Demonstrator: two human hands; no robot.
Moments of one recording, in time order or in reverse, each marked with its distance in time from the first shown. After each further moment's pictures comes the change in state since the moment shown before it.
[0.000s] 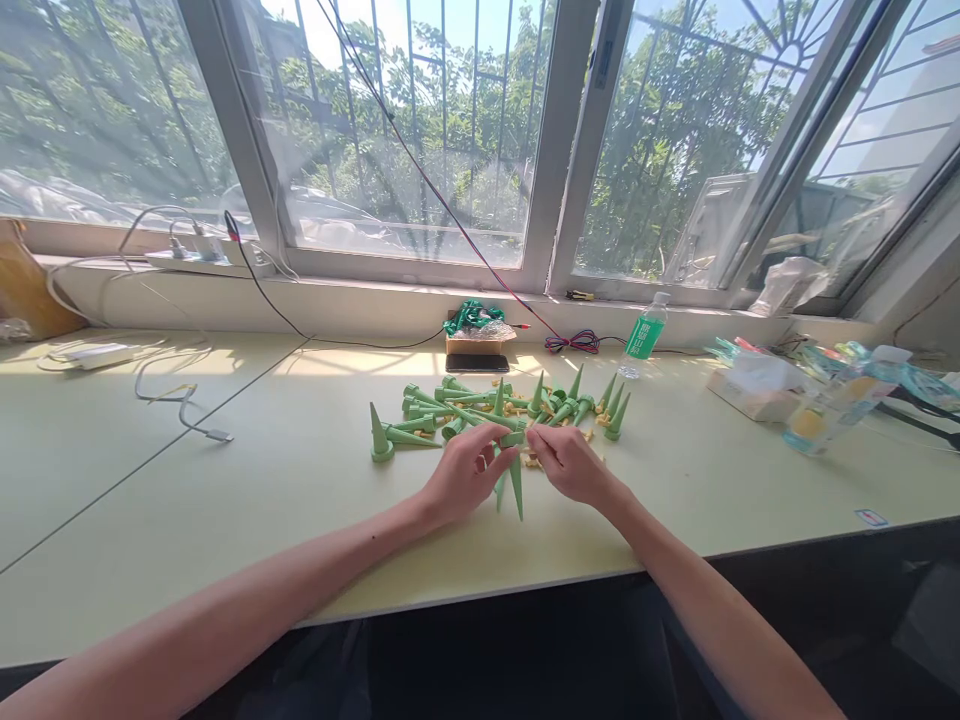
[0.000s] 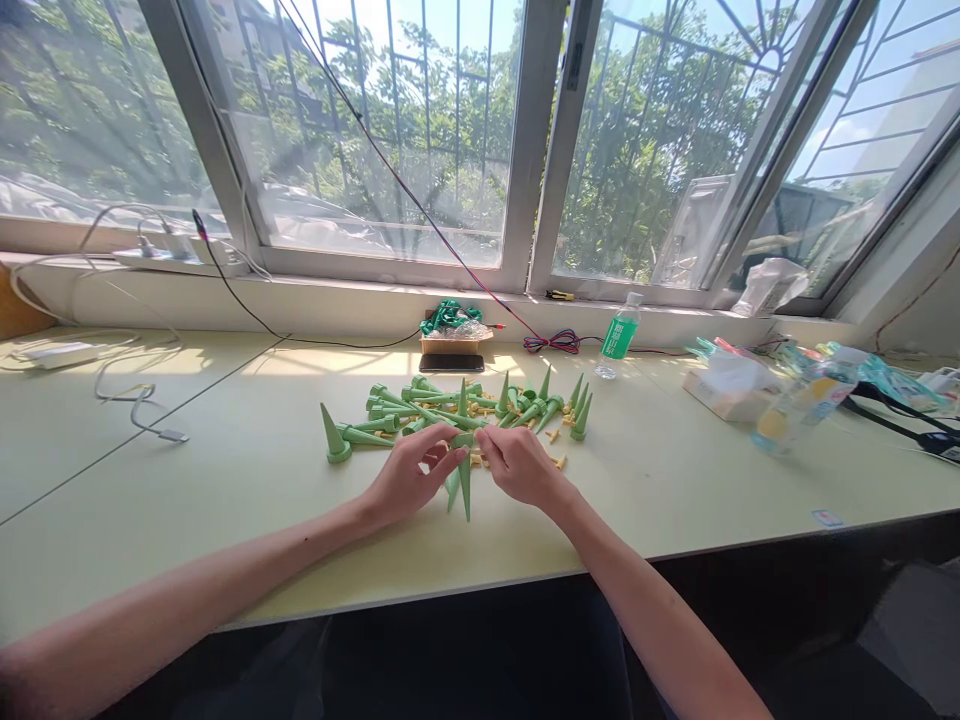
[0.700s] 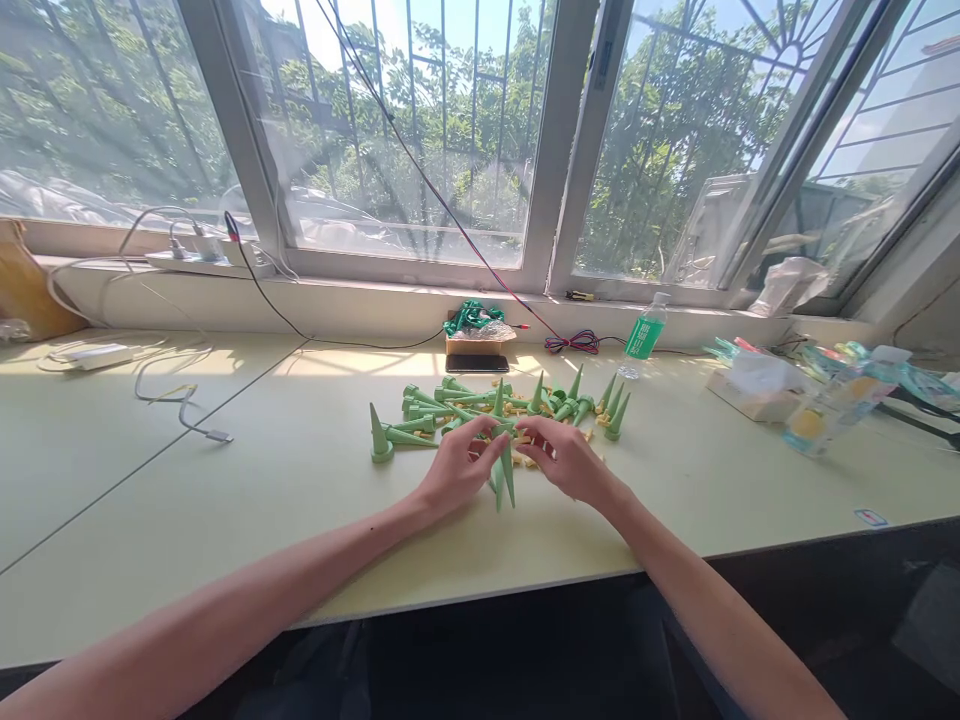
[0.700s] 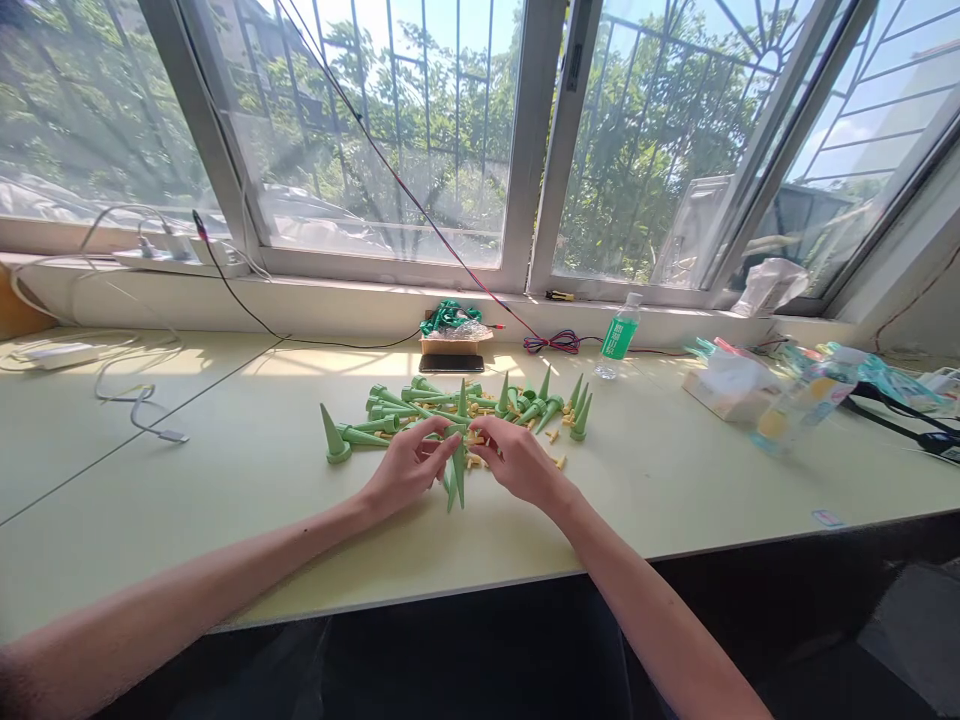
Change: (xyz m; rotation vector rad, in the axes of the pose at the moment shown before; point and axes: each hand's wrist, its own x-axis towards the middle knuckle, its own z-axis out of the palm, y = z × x) left_hand 0.004 0.001 -0.002 -0.211 0.018 -0.203; right_hand 0.001 0.007 0.003 0.122 0.019 -0.031
